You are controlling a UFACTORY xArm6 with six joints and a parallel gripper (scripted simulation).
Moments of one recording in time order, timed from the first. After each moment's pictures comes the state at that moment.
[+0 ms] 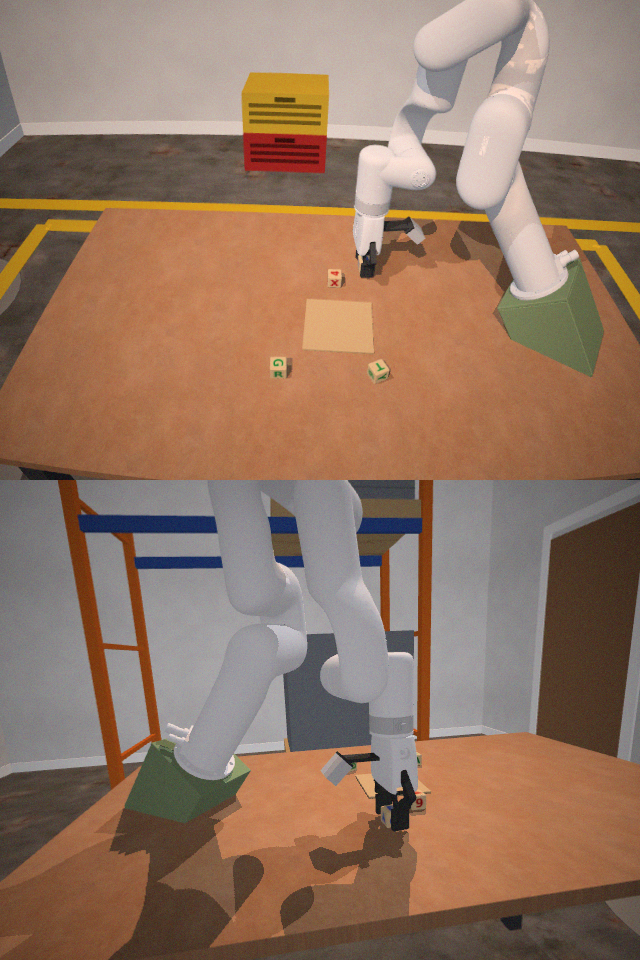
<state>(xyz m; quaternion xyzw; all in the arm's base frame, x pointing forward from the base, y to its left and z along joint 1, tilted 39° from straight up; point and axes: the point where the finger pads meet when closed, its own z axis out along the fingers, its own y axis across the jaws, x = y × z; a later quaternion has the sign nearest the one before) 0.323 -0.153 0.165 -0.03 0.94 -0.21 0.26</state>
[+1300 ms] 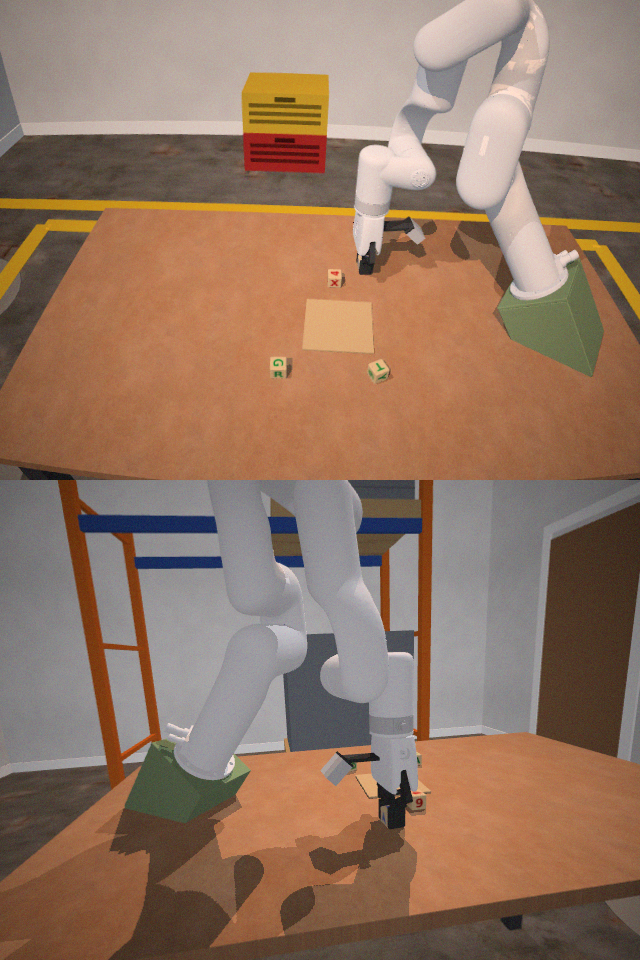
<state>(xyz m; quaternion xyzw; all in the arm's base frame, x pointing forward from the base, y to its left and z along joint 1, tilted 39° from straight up) 0.323 -0.153 0.165 -0.03 0.94 -0.21 0.26</state>
